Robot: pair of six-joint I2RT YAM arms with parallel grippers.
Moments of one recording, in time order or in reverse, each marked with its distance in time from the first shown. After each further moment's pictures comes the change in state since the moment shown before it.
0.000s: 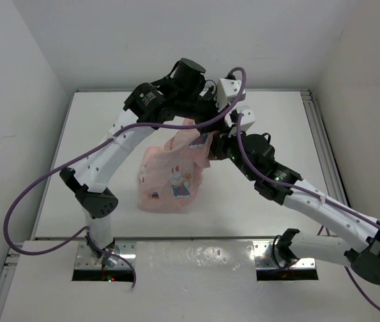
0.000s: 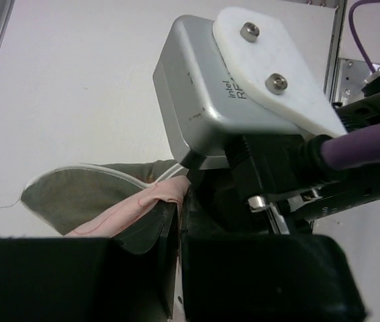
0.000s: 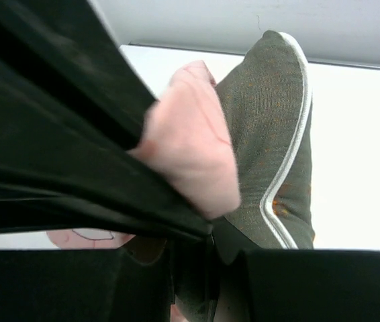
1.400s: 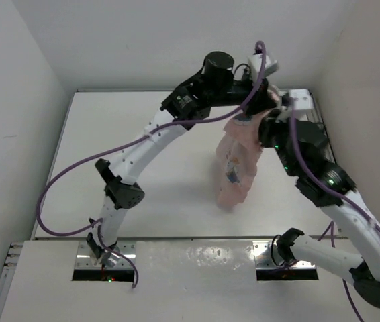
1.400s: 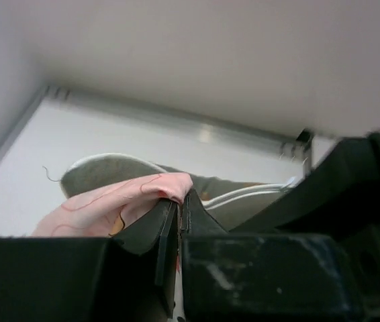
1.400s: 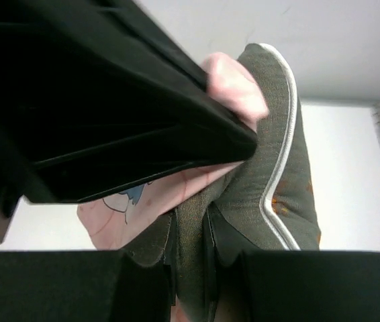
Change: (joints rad) left arm -0.091 0.302 0.322 0.492 0.012 -0.322; right arm -0.183 -0.202 0.291 -0.481 0.198 -0.146
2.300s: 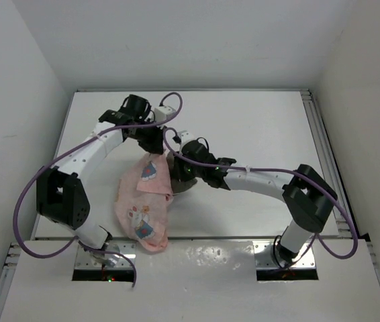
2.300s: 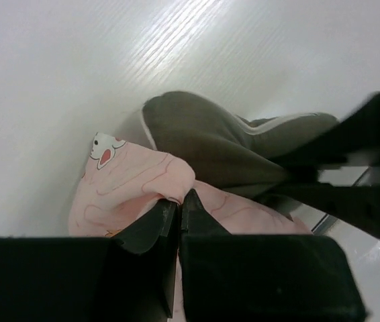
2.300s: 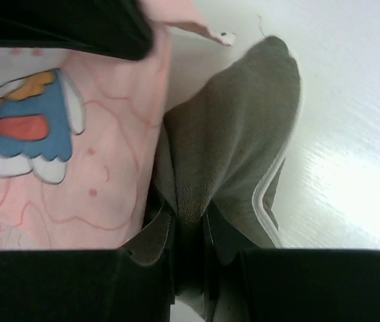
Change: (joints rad) left arm 0.586 -0.564 -1.305 -0.220 0.011 0.262; right arm 0.288 0.805 -0.119 0.407 -0.441 0.267
